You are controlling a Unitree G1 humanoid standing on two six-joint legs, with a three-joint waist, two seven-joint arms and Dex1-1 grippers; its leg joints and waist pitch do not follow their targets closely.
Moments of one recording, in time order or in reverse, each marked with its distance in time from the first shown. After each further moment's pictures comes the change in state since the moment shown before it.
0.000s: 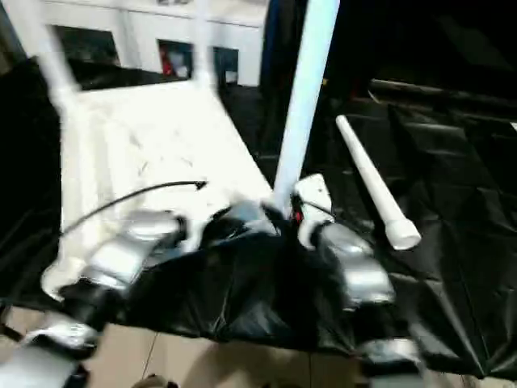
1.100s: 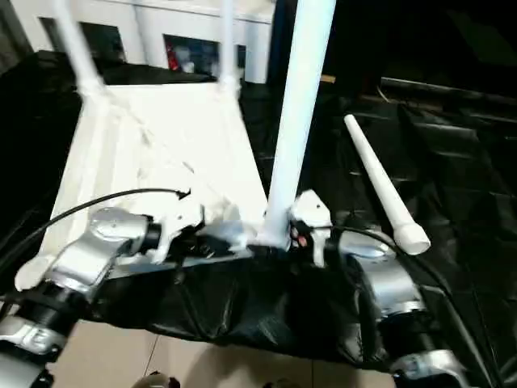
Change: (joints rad) left arm 0.046 0.223 -0.022 -0.059 -0.124 -0.134 -0.465; right arm 0.075 -0.283 0.165 -0.166 0.085 -0.036 0.669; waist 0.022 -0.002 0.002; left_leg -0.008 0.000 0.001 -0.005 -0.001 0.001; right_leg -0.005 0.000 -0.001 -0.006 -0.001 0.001
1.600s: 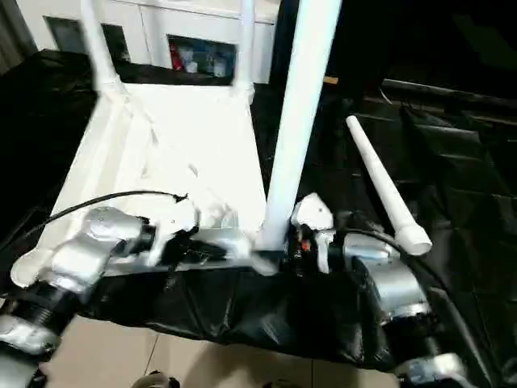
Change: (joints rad) left arm -0.027 -0.051 0.010 0.044 0.026 0.030 0.098; right arm 0.019 0.090 -0.072 0.007 0.003 0.071 -0.181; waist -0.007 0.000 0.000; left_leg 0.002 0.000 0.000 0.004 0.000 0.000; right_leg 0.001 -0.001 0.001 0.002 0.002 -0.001
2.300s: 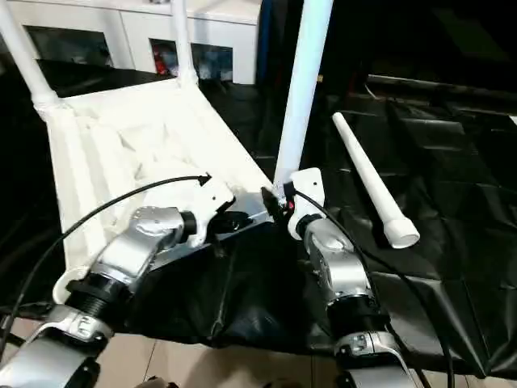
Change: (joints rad) left arm -0.040 -0.150 0.031 0.054 0.085 0.047 0.305; right arm -0.114 0.214 -0.107 0.198 -0.093 -0.098 -0.468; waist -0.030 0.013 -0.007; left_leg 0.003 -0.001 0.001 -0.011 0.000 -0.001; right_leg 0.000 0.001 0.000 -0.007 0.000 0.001
